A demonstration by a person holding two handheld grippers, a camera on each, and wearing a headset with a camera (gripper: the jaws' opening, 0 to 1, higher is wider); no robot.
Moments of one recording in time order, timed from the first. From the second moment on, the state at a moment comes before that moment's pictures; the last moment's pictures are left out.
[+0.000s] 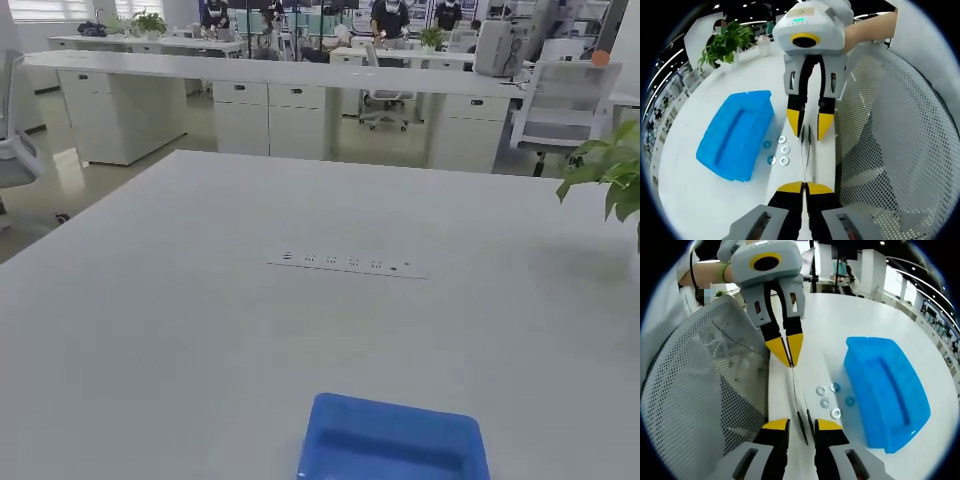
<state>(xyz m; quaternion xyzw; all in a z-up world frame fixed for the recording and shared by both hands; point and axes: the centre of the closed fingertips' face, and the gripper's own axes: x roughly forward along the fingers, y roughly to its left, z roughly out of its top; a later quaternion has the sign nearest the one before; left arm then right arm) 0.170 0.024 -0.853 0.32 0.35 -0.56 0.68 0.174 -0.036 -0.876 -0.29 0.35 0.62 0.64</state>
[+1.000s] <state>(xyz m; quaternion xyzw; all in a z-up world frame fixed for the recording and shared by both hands) 0.175 0.000 -0.771 0.35 0.29 -0.57 0.68 0.182 0.004 -0.848 -0.26 0.27 0.65 0.66</state>
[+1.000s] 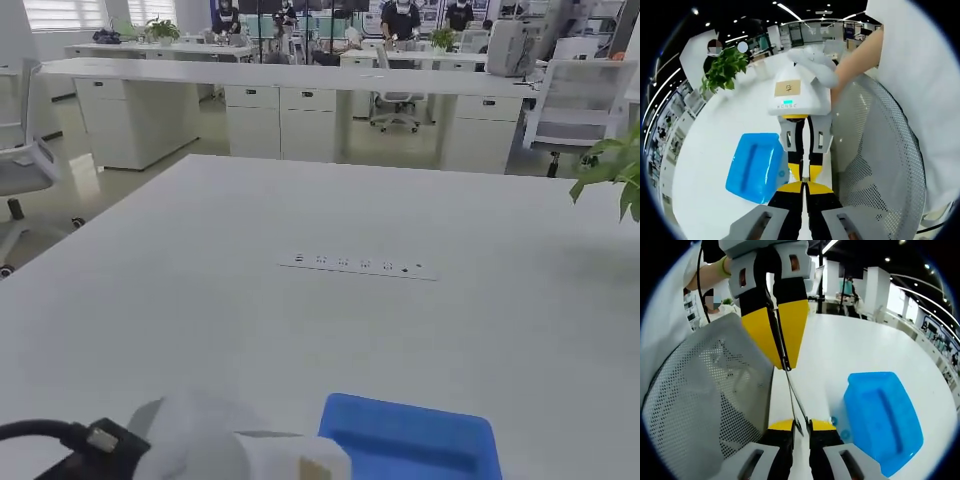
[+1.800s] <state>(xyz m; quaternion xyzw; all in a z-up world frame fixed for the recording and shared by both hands) 0.195 0.002 -0.771 0.37 0.31 -0.60 0.64 0.195 0.017 -0.847 -0.23 0.28 0.64 0.68</state>
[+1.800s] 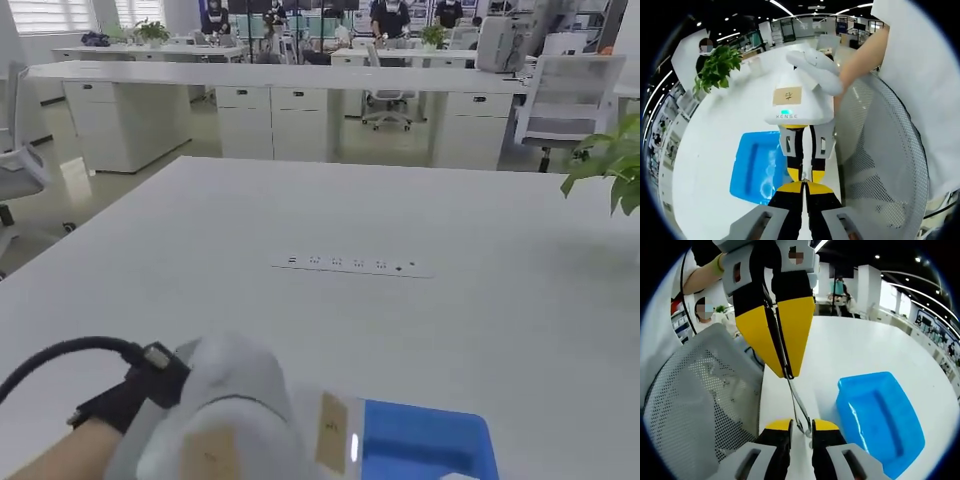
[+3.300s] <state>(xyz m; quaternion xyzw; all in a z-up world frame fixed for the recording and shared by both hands) 0.217 0.052 -0.757 0.04 0.20 -0.31 0.93 0.217 0.015 -0.824 -0.08 0.29 0.61 0.73</state>
